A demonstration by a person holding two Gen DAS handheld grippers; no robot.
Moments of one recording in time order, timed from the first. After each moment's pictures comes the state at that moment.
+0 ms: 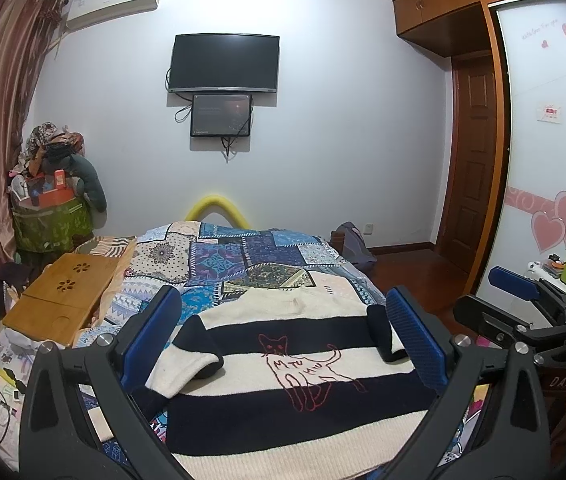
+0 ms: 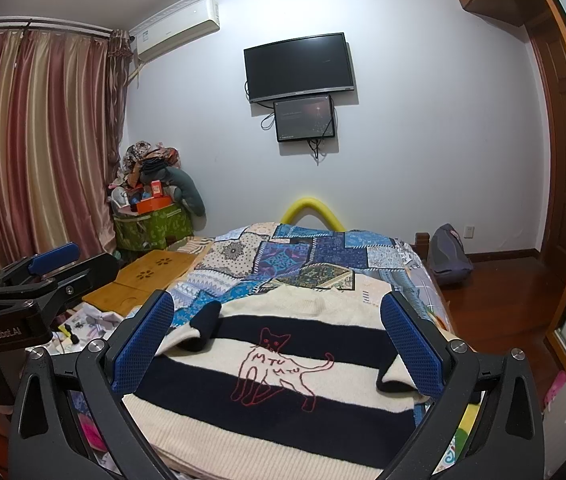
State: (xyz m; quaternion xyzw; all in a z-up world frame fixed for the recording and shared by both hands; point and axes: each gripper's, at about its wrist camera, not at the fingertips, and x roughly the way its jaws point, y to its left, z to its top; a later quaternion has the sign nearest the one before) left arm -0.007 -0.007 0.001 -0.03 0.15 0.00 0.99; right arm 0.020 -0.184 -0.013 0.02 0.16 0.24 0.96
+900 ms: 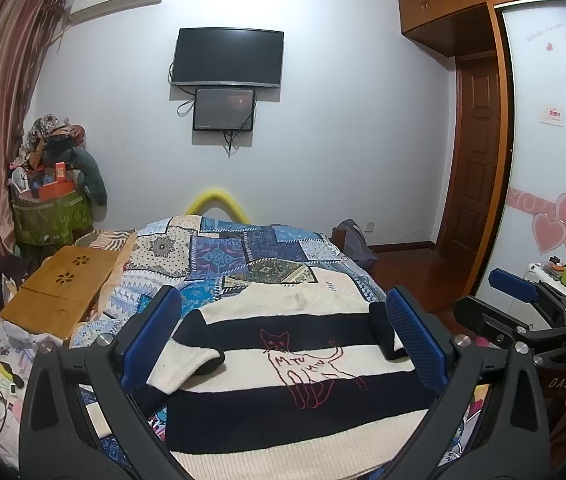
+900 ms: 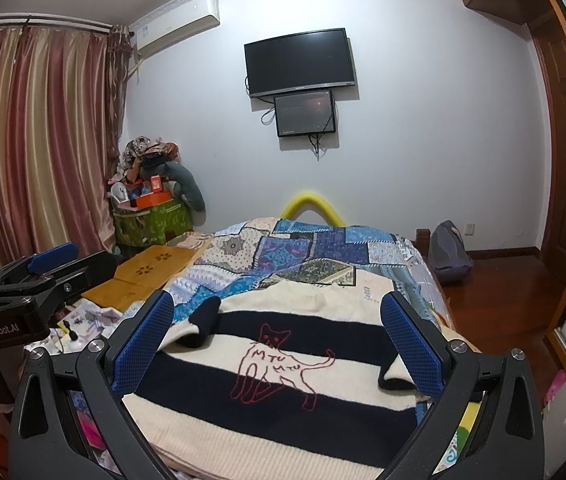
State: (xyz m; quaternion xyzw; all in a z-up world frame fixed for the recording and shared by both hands) left arm 0.002 0.001 -0.003 -0.04 0.16 0.00 0.99; right arm 0.025 -0.179 -0.017 0.01 0.17 0.24 0.96
